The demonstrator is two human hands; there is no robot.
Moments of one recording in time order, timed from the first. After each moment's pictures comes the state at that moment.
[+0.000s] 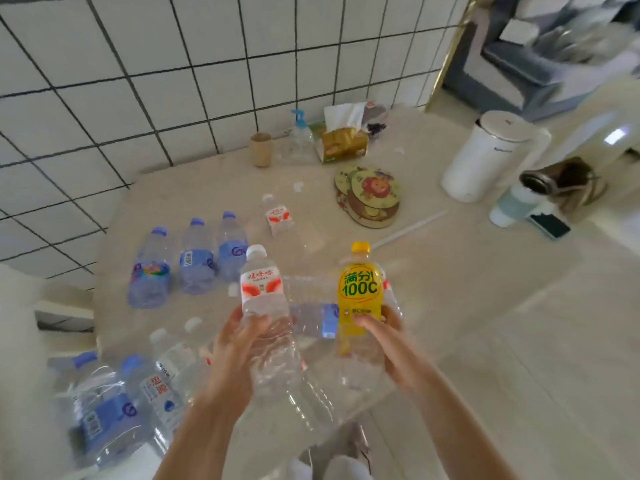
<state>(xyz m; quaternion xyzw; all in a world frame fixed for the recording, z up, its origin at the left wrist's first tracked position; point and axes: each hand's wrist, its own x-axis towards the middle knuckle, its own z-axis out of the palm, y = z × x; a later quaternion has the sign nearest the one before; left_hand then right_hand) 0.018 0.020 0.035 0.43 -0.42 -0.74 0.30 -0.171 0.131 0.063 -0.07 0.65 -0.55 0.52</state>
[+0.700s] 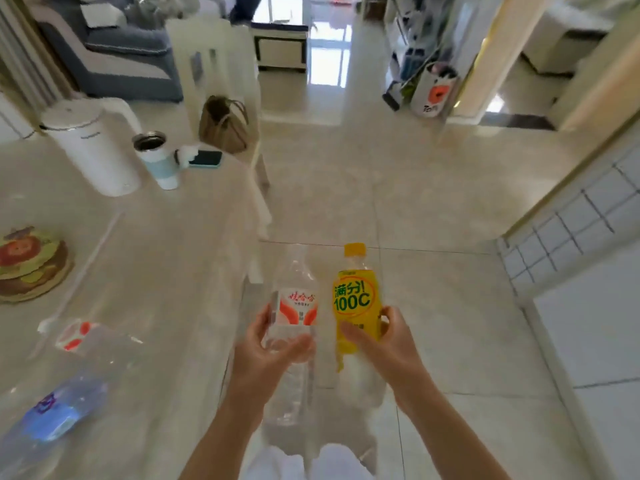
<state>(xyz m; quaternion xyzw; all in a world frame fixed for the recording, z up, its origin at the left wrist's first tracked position) -0.140 0.338 0.054 0.12 -0.66 -0.74 -0.09 -0.139 0.525 0.084 0.25 0.73 -0.63 0.10</state>
